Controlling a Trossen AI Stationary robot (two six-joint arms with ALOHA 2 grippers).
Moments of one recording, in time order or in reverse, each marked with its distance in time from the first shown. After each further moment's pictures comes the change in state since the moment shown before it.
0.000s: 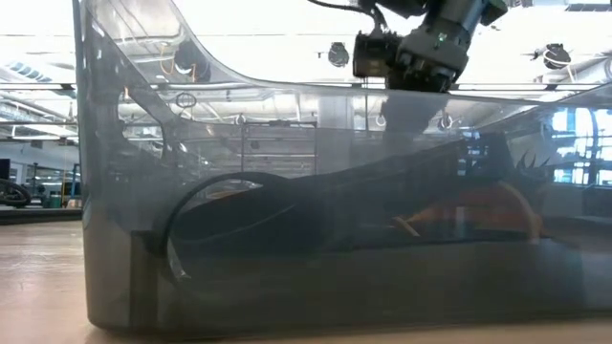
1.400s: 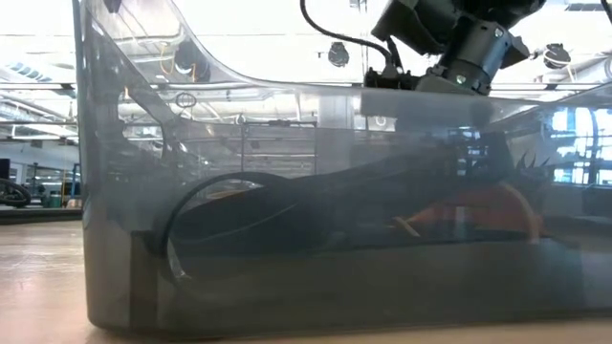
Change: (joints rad) left arm -0.011 -0.507 -0.449 0.228 -0.053 -0.115; right arm 0.072 0.075 -0.175 0.300 -0.003 0.085
